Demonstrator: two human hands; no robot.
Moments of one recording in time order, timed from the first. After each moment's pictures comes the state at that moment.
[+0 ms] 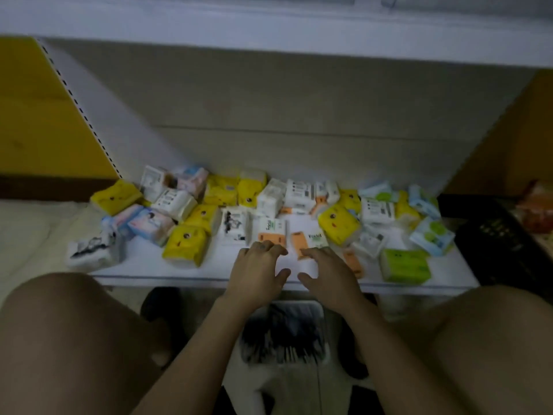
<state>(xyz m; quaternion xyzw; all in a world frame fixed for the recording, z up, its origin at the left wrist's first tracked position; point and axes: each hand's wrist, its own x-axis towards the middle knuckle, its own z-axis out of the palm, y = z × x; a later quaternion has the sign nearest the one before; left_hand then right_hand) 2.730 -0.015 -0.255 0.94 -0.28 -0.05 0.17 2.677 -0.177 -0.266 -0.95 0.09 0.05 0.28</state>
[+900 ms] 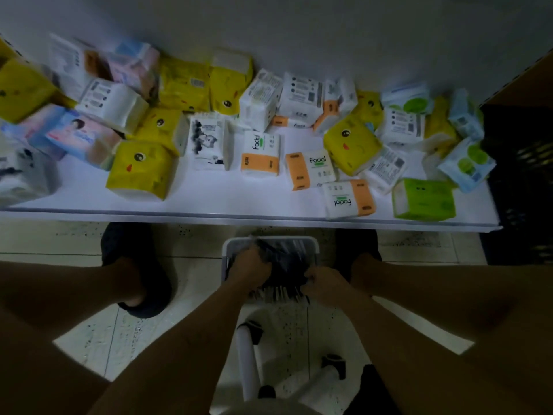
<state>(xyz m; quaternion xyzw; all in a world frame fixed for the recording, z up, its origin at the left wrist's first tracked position) 2.733 -0.032 -0.483 0.88 -0.09 -0.37 0.27 2.652 -0.201 -0.442 -0.82 0.23 0.41 0.33</state>
